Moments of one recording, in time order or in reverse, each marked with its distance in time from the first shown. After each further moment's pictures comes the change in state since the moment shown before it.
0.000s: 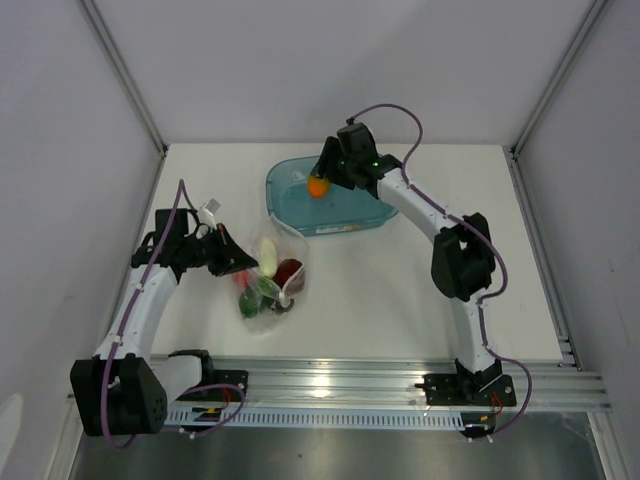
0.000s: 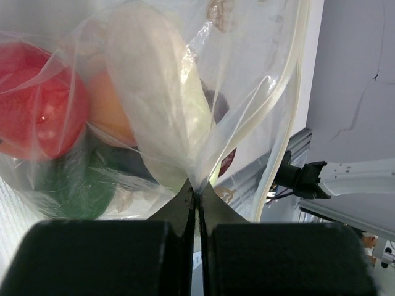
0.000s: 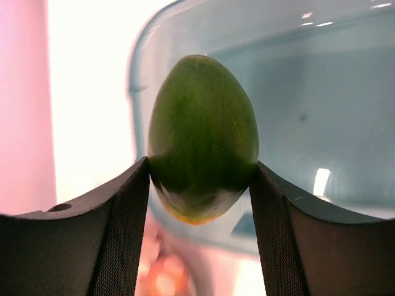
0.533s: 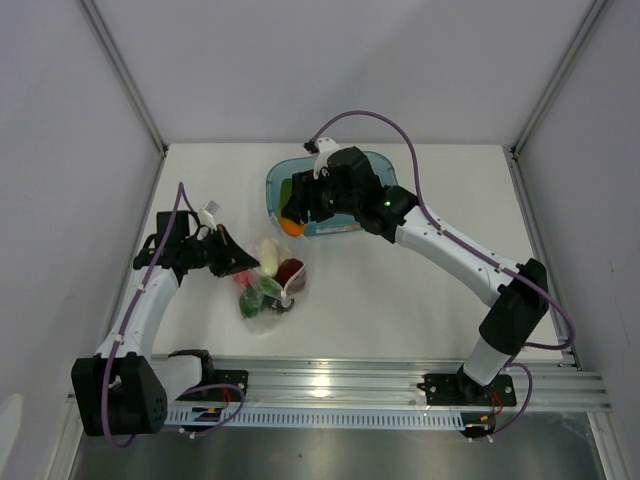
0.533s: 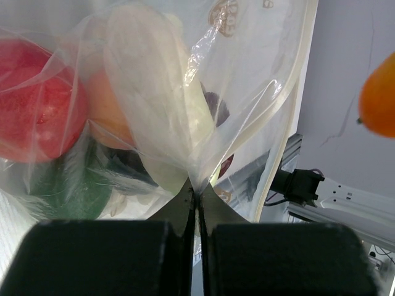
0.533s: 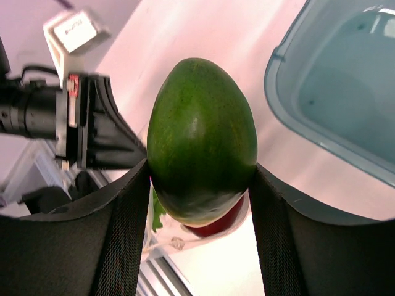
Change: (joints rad) left arm 0.001 0.000 -0.036 0.055 0.008 -0.063; right arm 0.254 -0.496 -0.335 0.023 -0.148 -0.341
